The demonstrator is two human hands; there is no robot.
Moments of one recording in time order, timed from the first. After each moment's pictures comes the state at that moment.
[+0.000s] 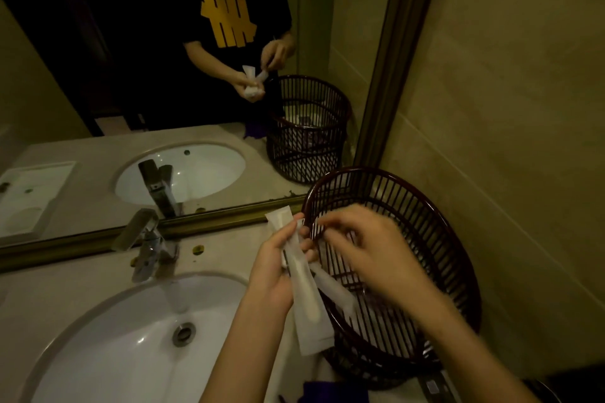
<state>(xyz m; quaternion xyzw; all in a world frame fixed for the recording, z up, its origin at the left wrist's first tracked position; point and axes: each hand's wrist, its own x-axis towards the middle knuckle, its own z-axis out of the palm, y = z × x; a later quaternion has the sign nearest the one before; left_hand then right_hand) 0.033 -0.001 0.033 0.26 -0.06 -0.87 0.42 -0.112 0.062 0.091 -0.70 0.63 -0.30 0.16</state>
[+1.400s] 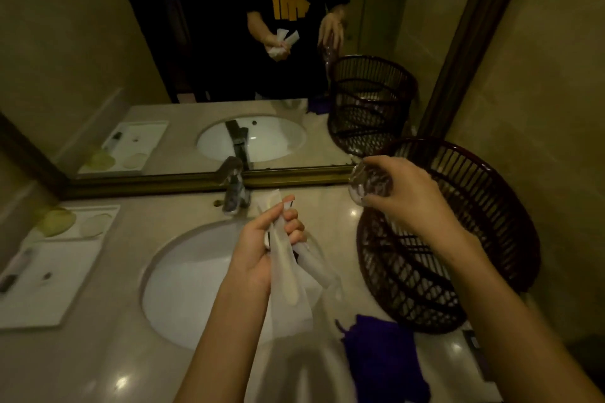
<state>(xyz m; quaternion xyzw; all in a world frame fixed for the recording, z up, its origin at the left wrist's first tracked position) 0.187 0.093 0.055 0.25 -0.04 -0.84 0.48 -0.049 0.074 0.087 -0.69 0.67 -0.25 0.10</state>
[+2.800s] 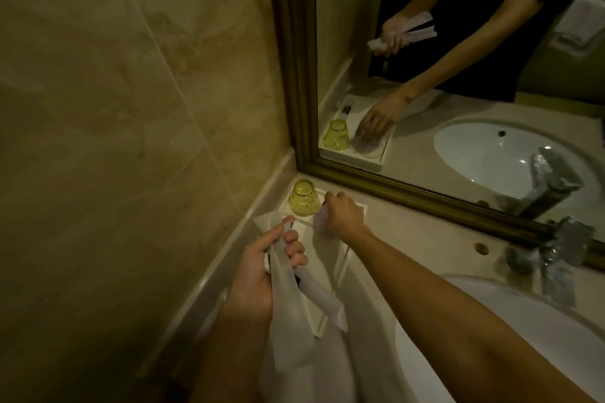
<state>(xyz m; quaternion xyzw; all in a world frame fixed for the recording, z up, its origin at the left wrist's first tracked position) 0.756 0.032 -0.002 0.31 0.06 -0.68 0.66 0.672 -0.152 -0.118 -0.82 0.53 -0.02 0.21</state>
